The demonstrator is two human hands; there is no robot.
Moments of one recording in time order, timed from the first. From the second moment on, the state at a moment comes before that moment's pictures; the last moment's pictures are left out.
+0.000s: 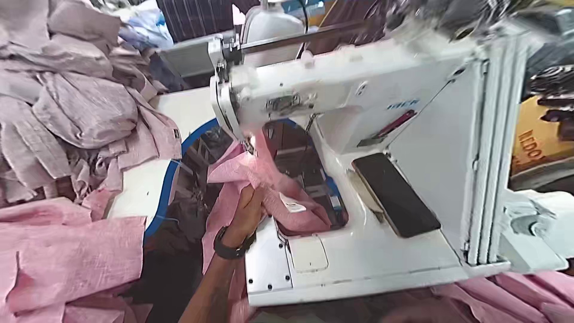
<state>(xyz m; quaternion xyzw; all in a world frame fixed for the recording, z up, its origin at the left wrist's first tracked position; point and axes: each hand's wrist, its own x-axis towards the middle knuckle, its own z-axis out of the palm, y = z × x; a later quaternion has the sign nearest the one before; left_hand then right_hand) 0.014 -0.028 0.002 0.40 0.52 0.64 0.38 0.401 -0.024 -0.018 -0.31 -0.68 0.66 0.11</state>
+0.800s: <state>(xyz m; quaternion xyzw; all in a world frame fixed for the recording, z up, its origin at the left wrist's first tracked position) -0.054 -0.141 0.011 0.47 0.78 0.37 0.19 0.087 0.097 0.055 -0.30 -0.95 0.06 0.10</state>
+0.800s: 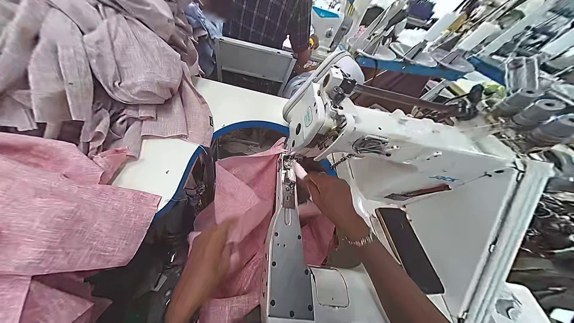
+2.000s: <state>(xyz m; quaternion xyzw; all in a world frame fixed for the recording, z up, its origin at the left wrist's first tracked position) -0.024 -0.017 -0.022 0.57 0.73 0.38 0.08 0.119 0.097 0.008 -0.21 -0.89 0.32 0.26</state>
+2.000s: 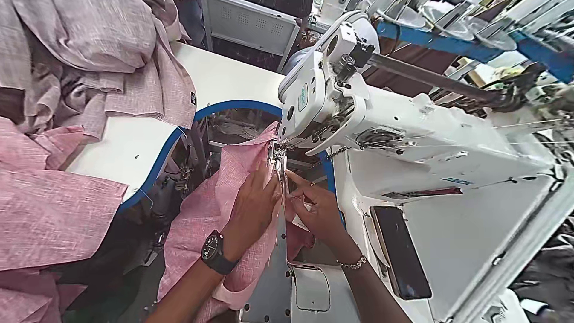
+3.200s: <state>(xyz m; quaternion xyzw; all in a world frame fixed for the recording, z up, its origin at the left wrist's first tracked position) -0.033 0.004 -0.027 0.57 0.67 0.47 0.08 0.079 0.063 0.001 -0.30 -0.88 0.22 0.29</state>
